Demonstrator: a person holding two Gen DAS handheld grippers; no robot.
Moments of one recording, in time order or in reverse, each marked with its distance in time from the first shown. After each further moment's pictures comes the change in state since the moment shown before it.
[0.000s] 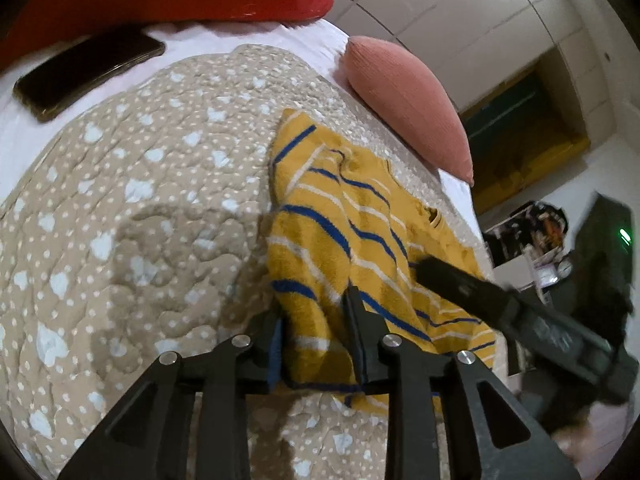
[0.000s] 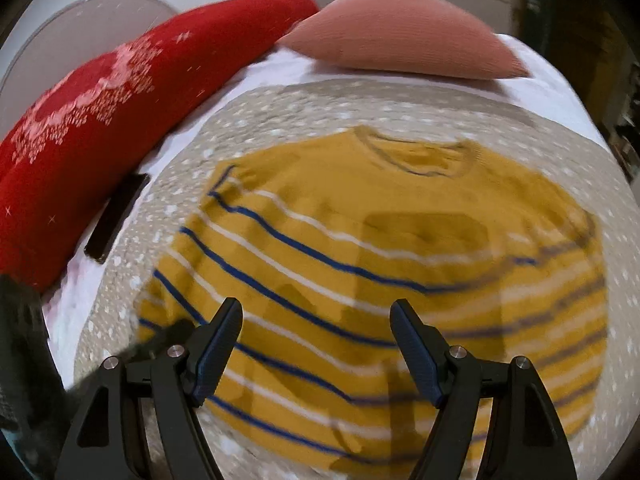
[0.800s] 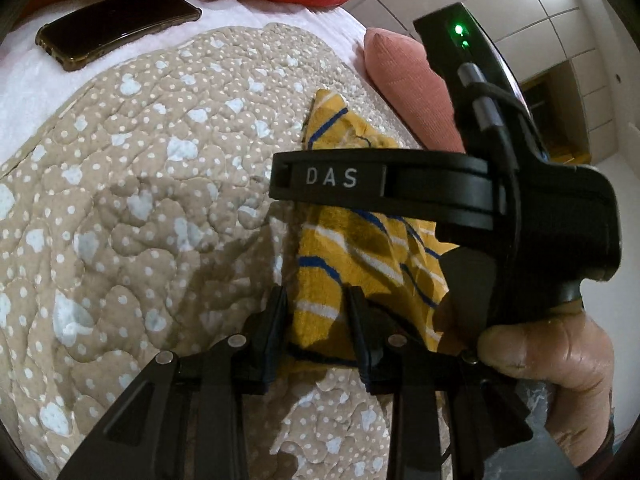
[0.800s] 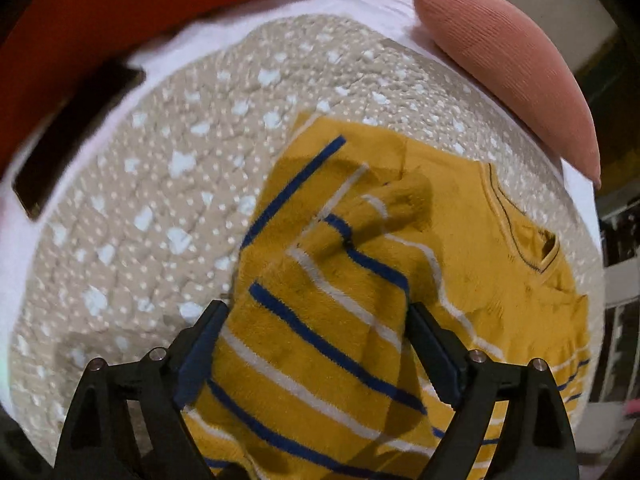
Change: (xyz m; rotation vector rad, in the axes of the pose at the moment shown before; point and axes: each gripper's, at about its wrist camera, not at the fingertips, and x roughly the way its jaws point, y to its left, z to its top) left arm -0.009 0.027 -0.014 -0.058 0.061 -0.022; right arm 0.109 0.125 0.040 -0.333 0.235 -0.284
